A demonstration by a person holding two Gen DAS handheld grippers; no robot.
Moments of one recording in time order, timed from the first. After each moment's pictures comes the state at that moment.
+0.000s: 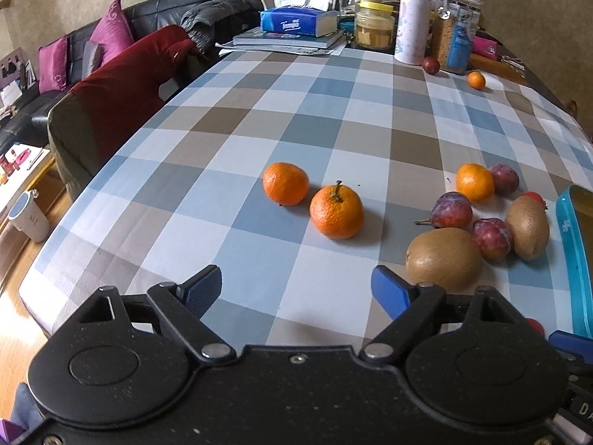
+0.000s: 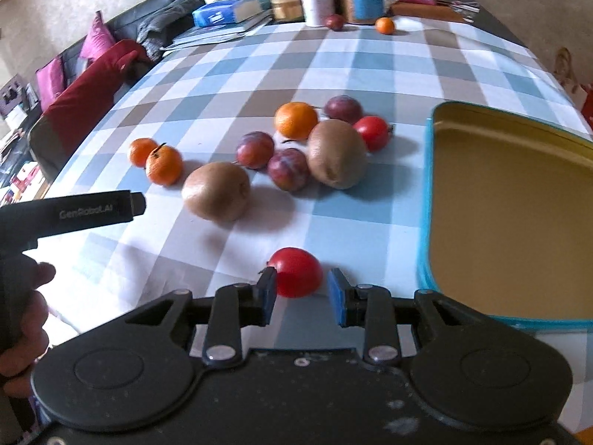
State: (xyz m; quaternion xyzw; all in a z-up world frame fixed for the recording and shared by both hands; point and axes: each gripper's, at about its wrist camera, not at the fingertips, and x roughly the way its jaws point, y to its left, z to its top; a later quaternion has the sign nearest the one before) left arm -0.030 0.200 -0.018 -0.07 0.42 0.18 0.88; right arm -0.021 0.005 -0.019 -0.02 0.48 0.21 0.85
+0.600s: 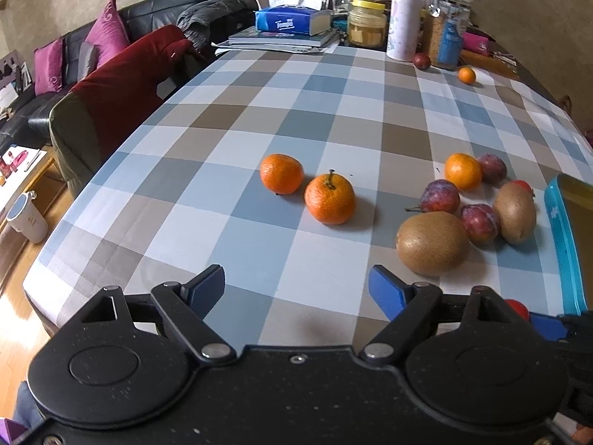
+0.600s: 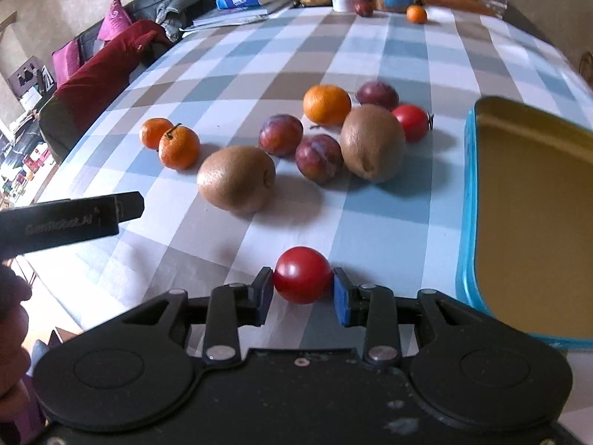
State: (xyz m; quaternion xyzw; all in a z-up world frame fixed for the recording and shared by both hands) left arm -0.041 0.192 -0.015 -0.06 0.43 0.17 0.89; right arm -0.009 0.019 -0.036 -0.03 0.49 0.24 0.84
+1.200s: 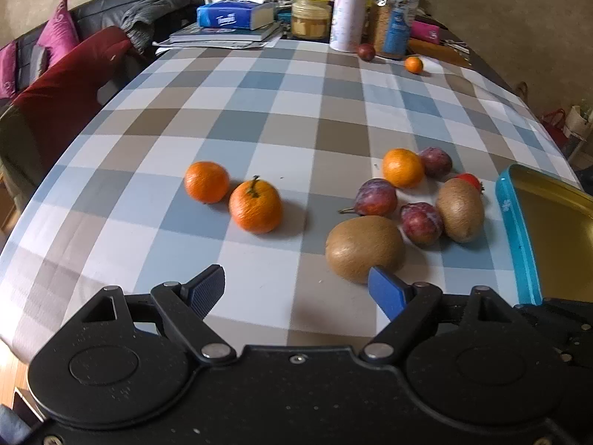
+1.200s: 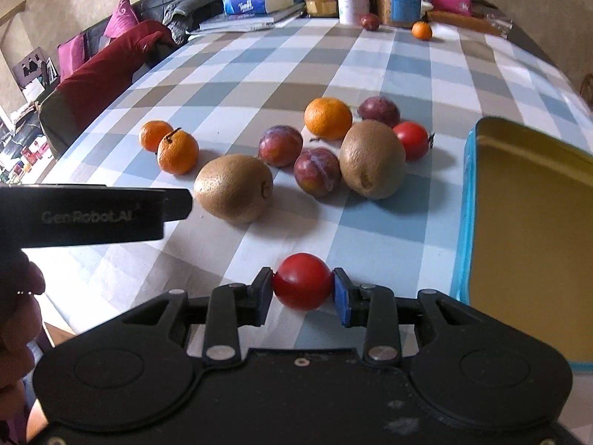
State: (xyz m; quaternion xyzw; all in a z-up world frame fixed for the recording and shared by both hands) left arm -0.017 0.172 -0.015 -0.07 0.44 0.09 0.89; right arm -0.010 0.021 -0.029 -0.05 0.46 0.24 0.85
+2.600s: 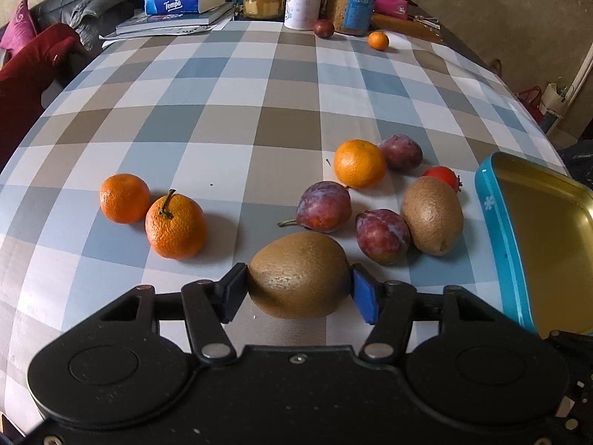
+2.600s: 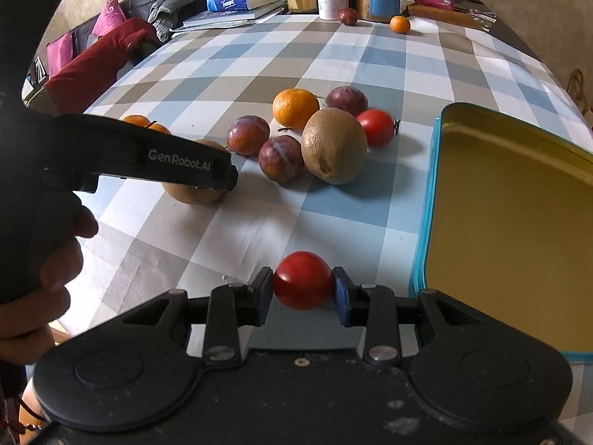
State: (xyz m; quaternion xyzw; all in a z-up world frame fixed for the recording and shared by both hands) left arm 0.029 0.149 -0.035 -0.07 0.47 0.04 0.88; right arm -0.010 0.001 -0.038 -0.06 0.47 0.22 0.85
